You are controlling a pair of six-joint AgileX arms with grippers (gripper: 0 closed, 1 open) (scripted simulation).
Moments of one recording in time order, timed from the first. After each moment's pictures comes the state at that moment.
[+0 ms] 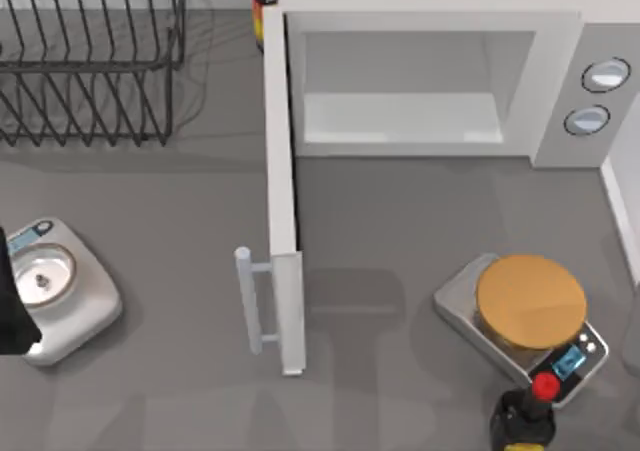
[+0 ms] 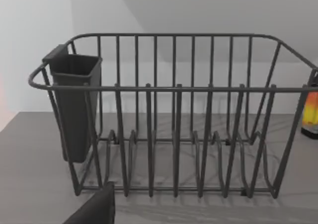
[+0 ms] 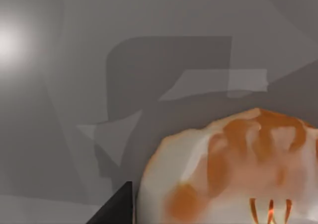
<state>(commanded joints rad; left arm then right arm) 0.00 0.00 0.00 0.00 0.00 0.00 0.06 1.56 0.57 -0.58 0.00 -1.06</state>
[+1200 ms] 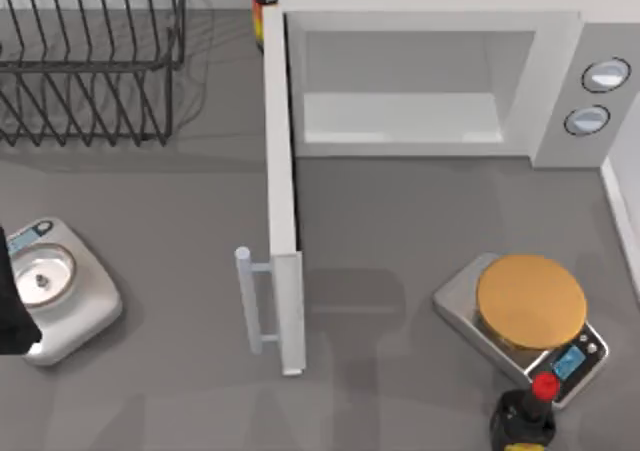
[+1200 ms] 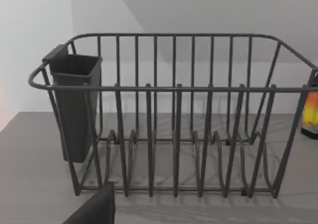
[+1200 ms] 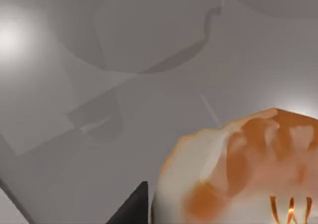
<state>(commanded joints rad) 0.00 0.00 0.00 0.00 0.00 0.00 0.06 1.35 0.86 -1.08 -0.01 -1.05</state>
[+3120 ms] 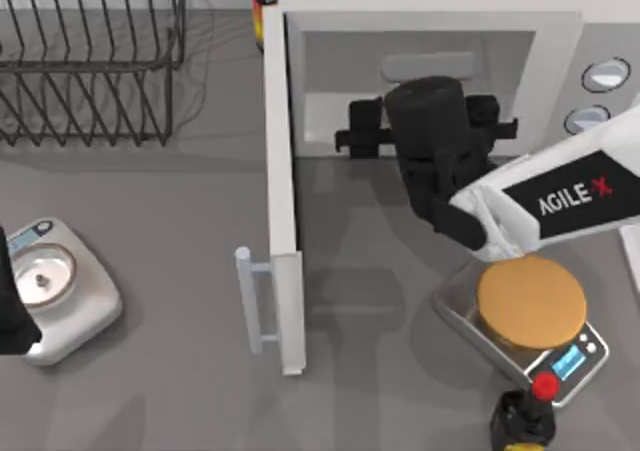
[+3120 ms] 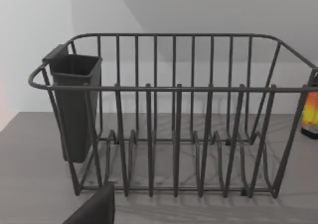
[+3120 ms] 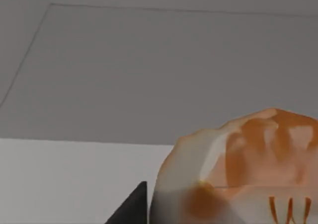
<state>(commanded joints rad) 0.00 0.00 0.00 0.00 0.00 0.00 0.59 2.21 1.17 0.60 0.56 0.21</state>
